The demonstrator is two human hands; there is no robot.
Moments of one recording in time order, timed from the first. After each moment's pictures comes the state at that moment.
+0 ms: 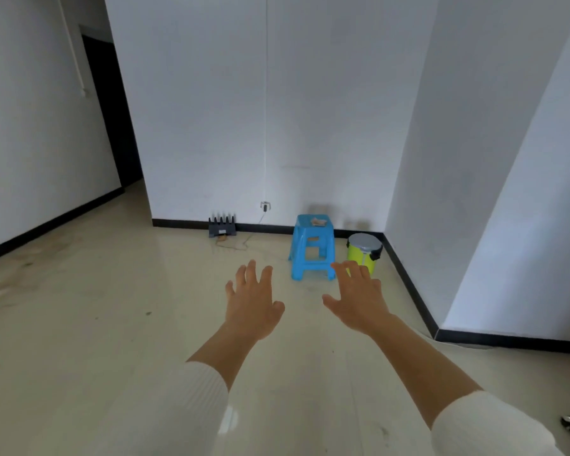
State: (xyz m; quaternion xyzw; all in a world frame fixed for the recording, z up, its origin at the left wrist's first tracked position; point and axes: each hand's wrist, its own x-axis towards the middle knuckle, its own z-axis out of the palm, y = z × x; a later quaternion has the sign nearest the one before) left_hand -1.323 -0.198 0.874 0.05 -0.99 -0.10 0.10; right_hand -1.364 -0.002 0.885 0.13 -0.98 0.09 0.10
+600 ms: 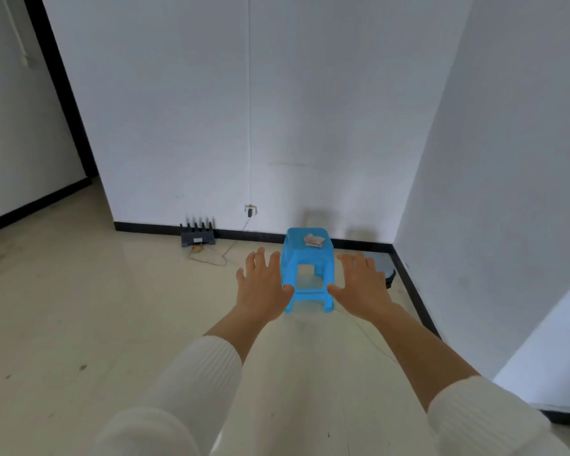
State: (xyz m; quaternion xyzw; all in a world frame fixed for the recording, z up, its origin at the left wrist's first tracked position) left_hand -1.857 -0.180 0.859 0.04 -0.98 -0.16 0.10; right_hand -1.885 0.008 0.874 0.10 -0.99 0.11 0.06
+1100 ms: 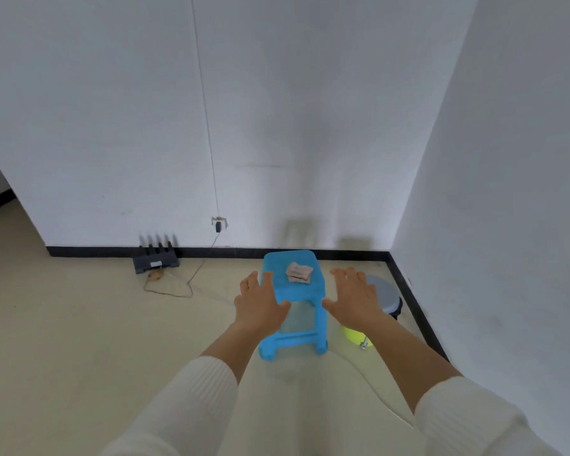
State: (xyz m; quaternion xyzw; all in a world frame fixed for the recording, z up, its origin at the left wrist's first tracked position) left_hand -2.293 -0.176 0.811 0.05 -0.97 -0.24 0.00; right_hand -2.313 0.012 0.823 0.06 -0.99 0.10 -0.01
